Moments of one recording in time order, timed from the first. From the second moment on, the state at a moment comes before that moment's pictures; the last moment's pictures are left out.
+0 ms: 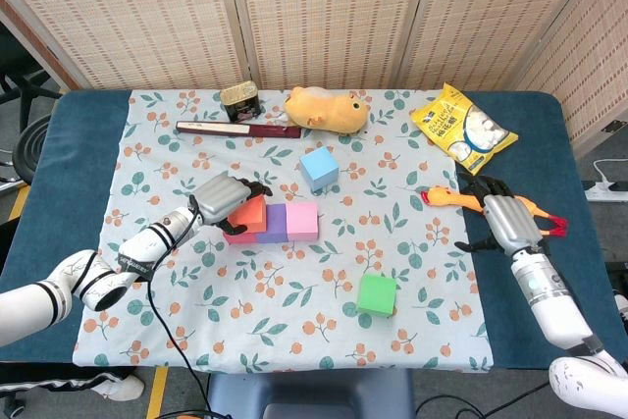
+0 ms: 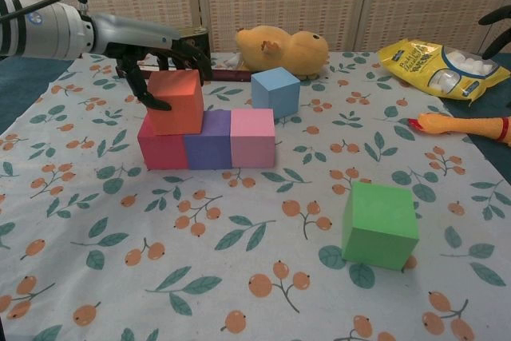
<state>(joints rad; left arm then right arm) -1.08 -1.28 -0.09 -1.32 1.42 0.57 -0.27 0.51 -1.05 0.18 -1.76 -1.04 0.98 -0.04</state>
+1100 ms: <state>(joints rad) -1.08 -1.29 -0.10 -1.34 1.40 0.56 -0.21 0.50 -1.05 0.19 -1.74 -1.05 0.97 0.00</state>
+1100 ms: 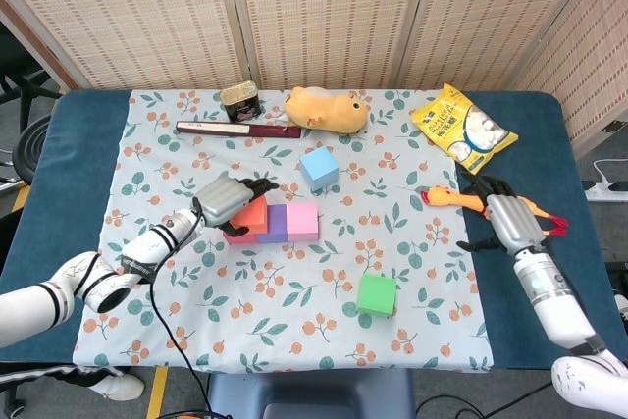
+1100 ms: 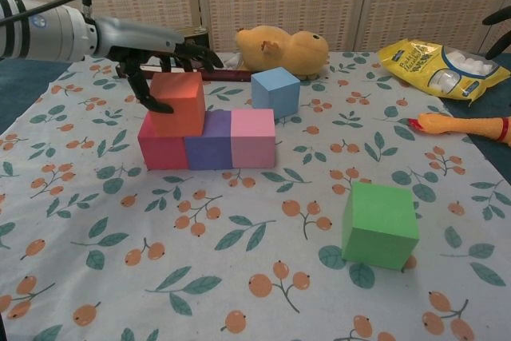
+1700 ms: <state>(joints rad) -1.08 -1.29 -0.09 -1.34 1.40 0.55 -0.21 0.51 -1.05 0.19 -1.73 -1.05 0.95 0.01</state>
